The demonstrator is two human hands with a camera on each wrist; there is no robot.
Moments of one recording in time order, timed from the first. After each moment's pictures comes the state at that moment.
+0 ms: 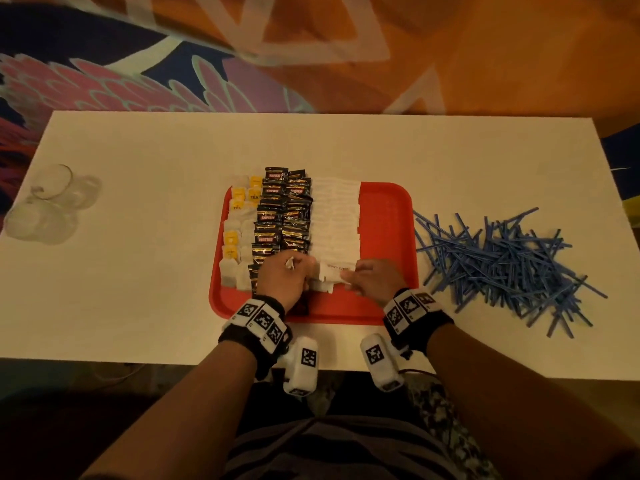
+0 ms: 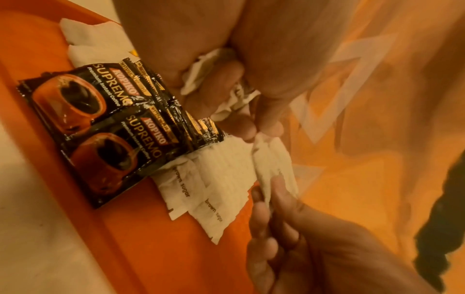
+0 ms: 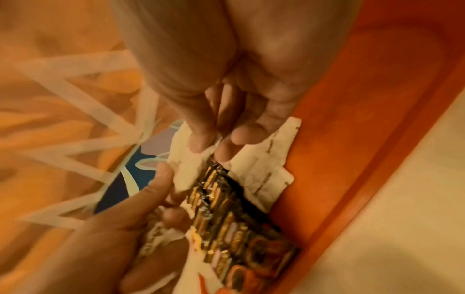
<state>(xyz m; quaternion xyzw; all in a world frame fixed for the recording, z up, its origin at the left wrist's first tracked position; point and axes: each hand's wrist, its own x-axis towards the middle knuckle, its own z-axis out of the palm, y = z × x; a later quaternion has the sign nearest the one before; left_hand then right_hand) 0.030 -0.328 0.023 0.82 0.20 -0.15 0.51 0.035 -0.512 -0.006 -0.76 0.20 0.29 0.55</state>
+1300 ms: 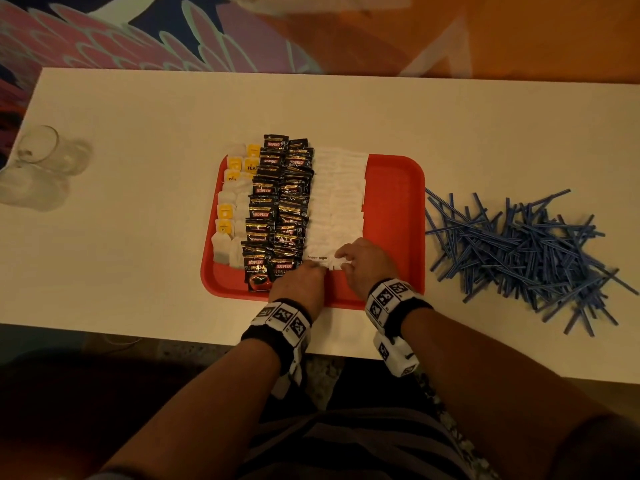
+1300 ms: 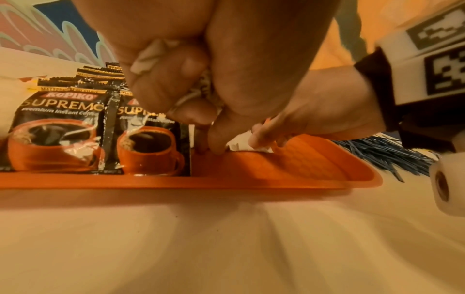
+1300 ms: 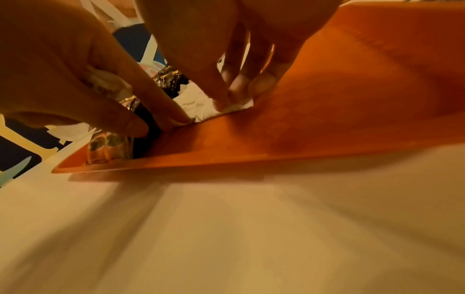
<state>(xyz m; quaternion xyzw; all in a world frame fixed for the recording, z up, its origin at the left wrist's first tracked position) 0.003 -0.363 -0.005 0.95 -0.05 -0.30 0.10 0.035 -0.507 -0.050 -0.93 -0.03 0.22 0.30</state>
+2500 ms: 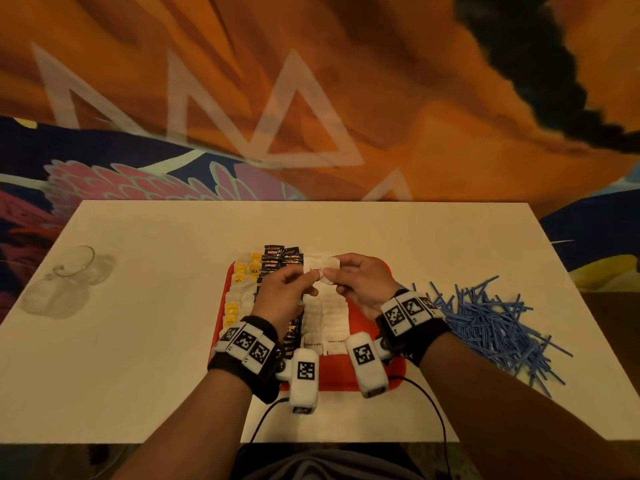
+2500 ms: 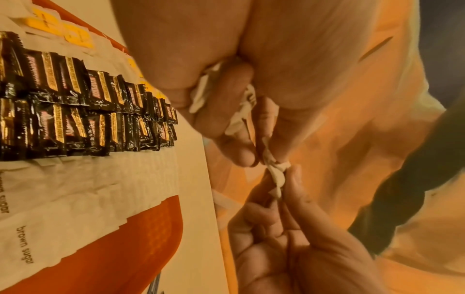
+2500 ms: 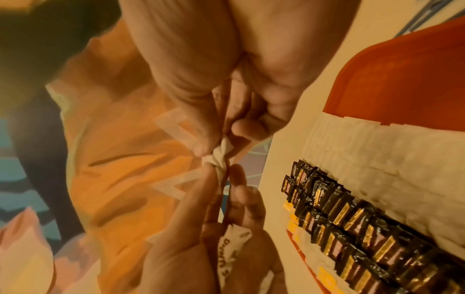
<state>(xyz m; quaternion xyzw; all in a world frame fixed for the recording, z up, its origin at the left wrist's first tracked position) 0.071 -0.339 0.116 0.67 0.15 -0.13 0.71 0.091 -0.495 0.124 -0.60 0.15 0.17 0.76</state>
